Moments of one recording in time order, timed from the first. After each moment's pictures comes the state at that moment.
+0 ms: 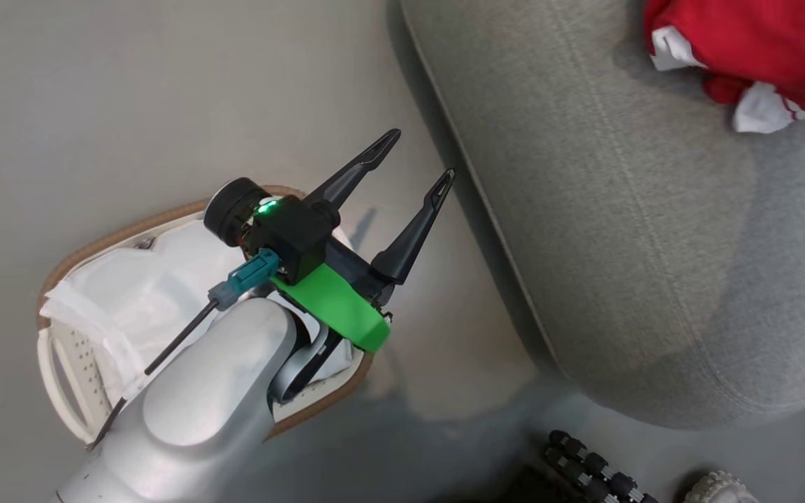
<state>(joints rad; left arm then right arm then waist) -0.70 0.26 -0.83 0.23 -0.57 -0.13 -0.26 -0.95 -0.34 -0.21 0.67 -0.08 0.13 -0.26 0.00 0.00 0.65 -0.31</state>
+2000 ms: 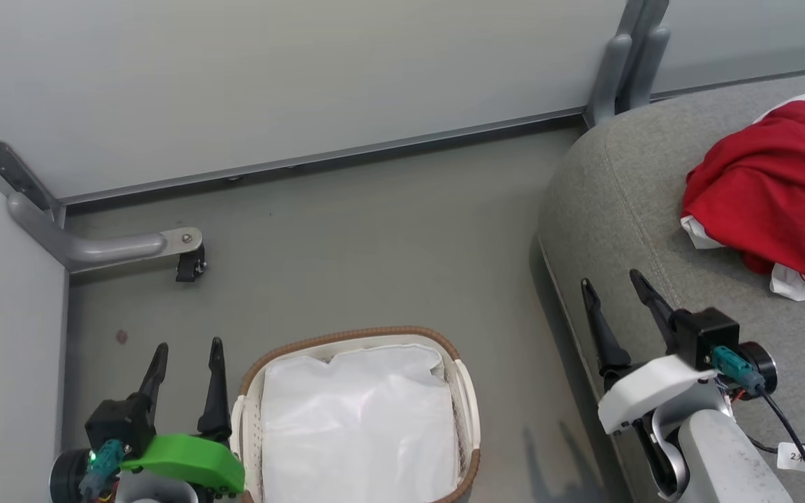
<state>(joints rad) -0.09 0.07 -0.05 0.37 -0.24 -0.13 -0.26 -0.26 -0.05 0.08 0.40 0.15 0.13 -0.26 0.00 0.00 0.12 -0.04</state>
